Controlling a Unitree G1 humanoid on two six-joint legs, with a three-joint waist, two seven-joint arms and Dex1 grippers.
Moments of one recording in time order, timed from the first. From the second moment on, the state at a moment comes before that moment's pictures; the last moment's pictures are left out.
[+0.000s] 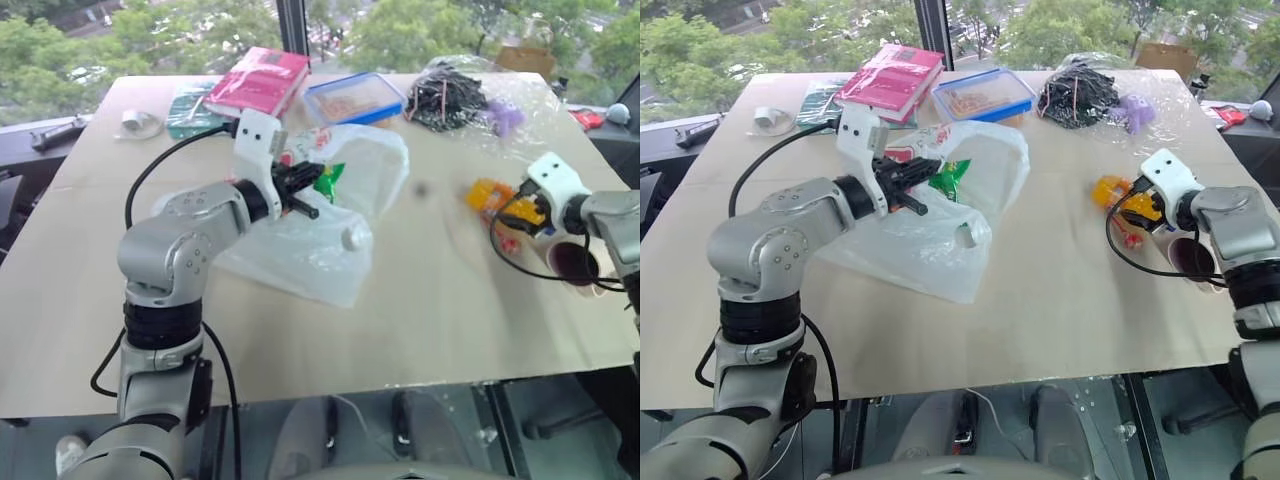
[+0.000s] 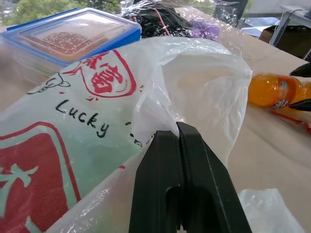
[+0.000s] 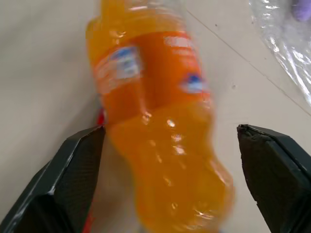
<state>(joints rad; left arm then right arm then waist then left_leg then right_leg) -0.69 0.47 0.11 -0.30 -0.53 1.04 -0.38 -0.89 -0.78 0.26 0.72 0.02 0.36 0.75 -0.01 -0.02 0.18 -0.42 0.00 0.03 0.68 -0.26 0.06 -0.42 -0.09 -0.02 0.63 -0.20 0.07</state>
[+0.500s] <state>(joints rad) -0.66 0.48 0.13 -0.35 -0.54 1.06 -0.35 -0.98 -0.74 0.23 0.97 -0.11 0.14 0.82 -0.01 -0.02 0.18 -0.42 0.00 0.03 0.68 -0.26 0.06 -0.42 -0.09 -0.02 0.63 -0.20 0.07</state>
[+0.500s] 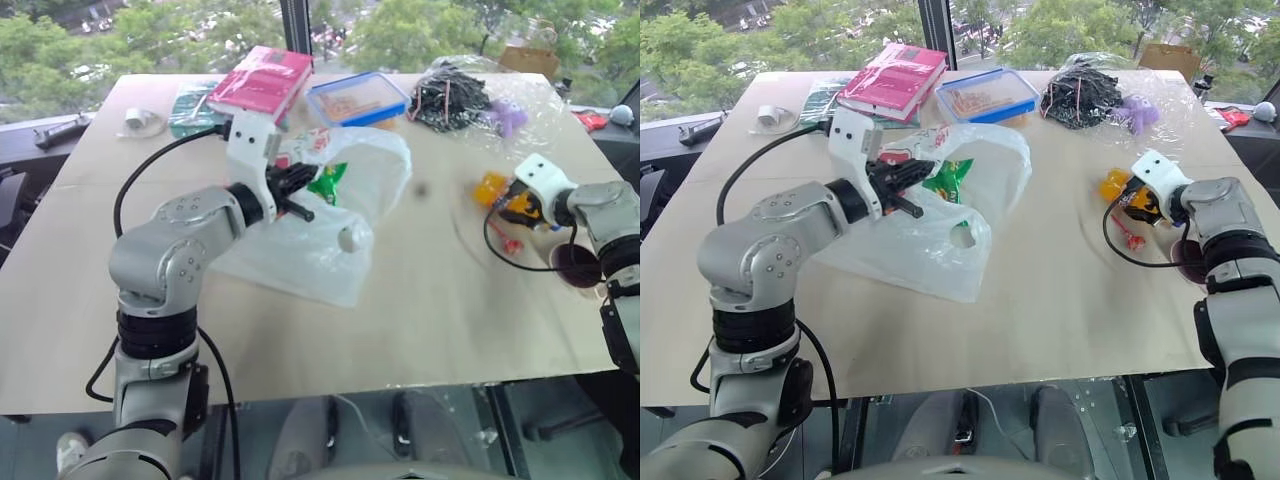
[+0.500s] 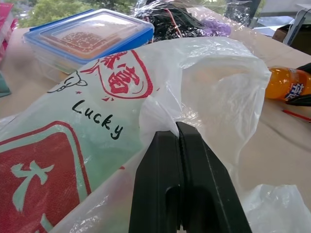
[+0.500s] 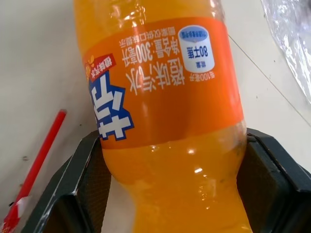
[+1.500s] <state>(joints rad) -0.69 0.50 0.16 -0.43 -0.64 1.09 -0.38 -0.86 -0.30 0.39 0.05 0.08 0.71 0.72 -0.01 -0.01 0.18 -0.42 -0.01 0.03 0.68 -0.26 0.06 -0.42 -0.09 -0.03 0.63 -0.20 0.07</state>
